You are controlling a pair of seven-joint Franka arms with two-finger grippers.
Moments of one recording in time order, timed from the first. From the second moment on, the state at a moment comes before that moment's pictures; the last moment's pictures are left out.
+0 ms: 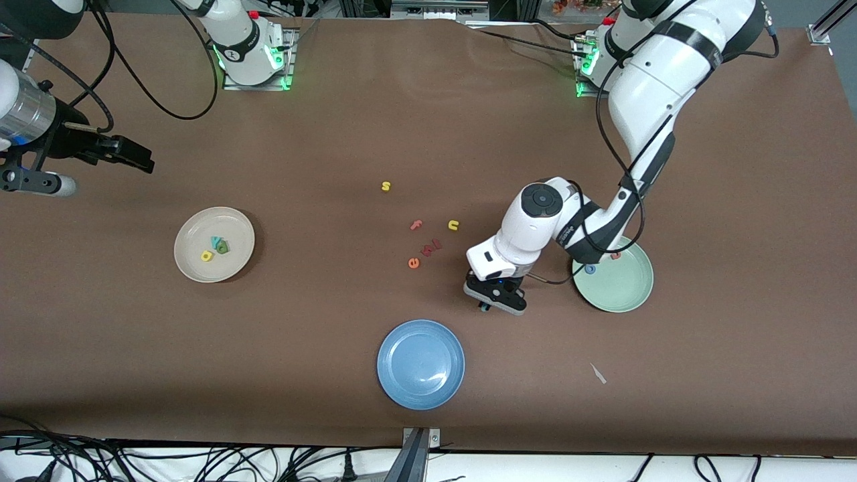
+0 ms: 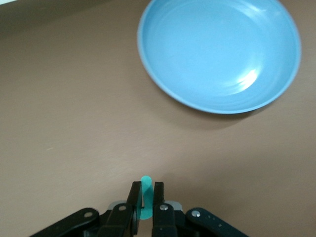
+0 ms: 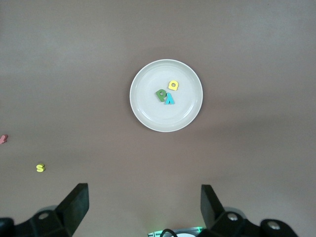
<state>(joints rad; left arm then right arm) -0.15 0.83 -0.41 -1.53 0.56 2.59 -0.44 0.08 0.06 -0.02 -1.59 0.00 1.52 0.20</state>
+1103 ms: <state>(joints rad) 0.53 0.66 -0.75 -1.85 0.56 2.40 -0.07 0.08 0.06 -0.02 -1.58 -0.01 1.52 0.20</state>
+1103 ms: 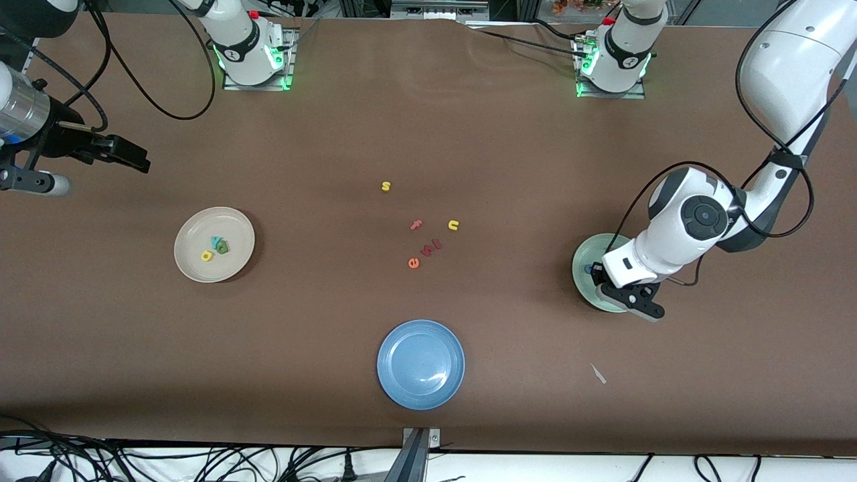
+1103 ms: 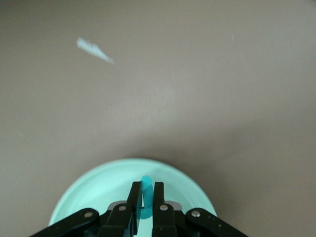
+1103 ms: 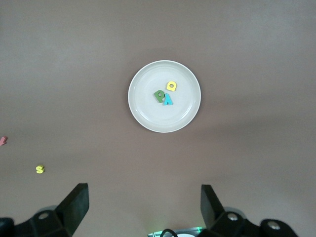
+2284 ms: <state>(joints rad) 0.58 0.67 -0.68 -1.96 0.71 2.43 -0.07 0.08 0.06 -0.02 -1.58 -0.01 1.52 0.20</state>
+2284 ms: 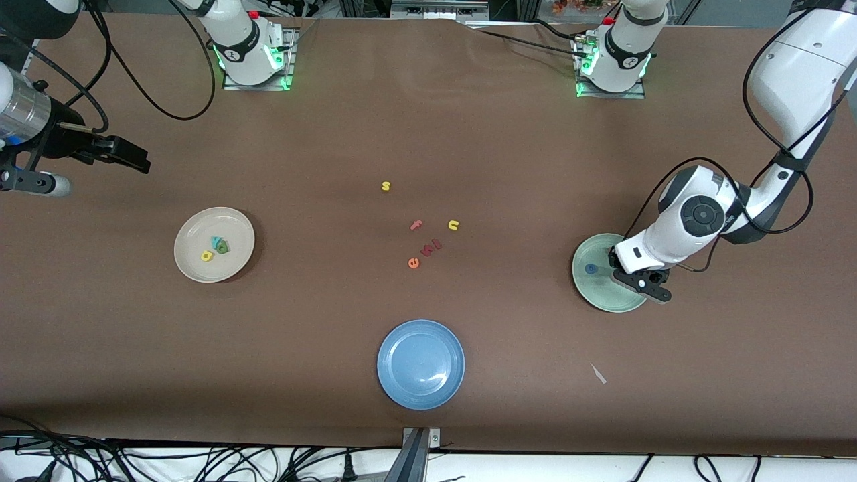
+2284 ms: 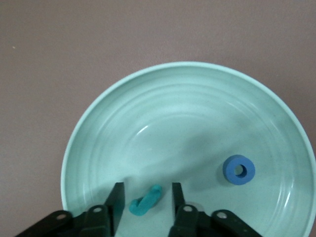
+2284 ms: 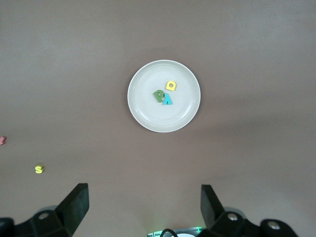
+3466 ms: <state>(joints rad) 0.59 0.54 -0.94 -1.39 0.46 1.54 -0.08 0.08 0.06 -0.02 -1.59 -0.01 1.52 0.20</state>
